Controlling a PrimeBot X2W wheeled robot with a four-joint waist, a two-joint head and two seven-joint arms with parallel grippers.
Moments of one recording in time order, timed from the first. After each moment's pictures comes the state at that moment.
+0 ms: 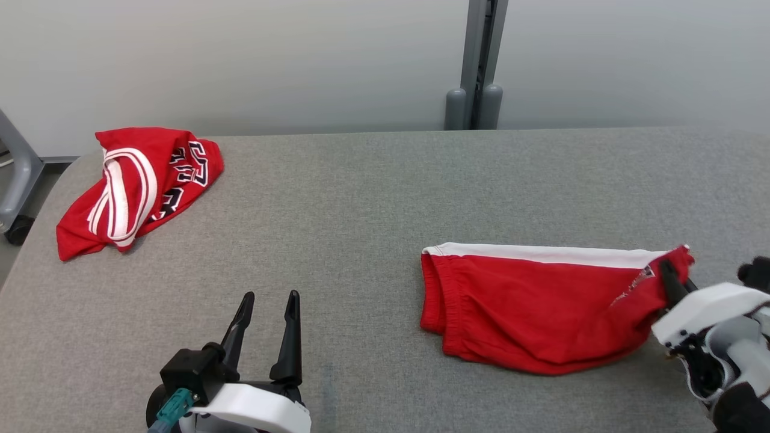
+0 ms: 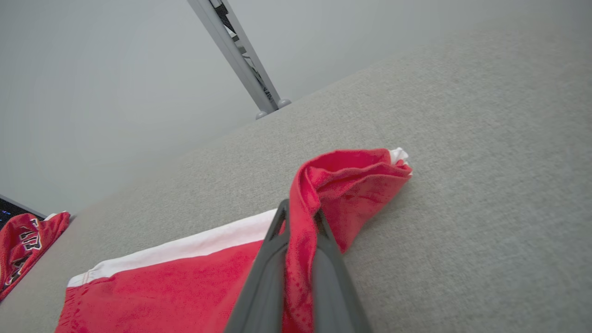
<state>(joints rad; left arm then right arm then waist) -0.05 0.11 -0.35 0.17 -0.49 0.14 -0.26 -0.59 -0.36 0.67 1.05 1.23 0.13 -0.26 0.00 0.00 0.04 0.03</state>
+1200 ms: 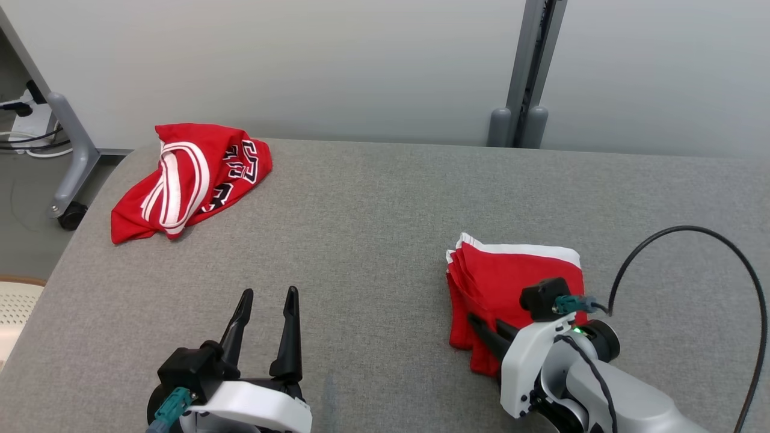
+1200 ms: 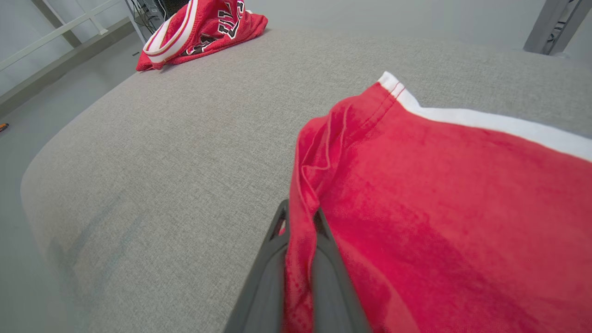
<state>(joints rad) -0.04 0.09 -0.33 0.16 -0.49 0.14 -0.26 -0.64 -0.17 1.09 0.89 0.96 0.13 -0.16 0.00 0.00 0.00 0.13</state>
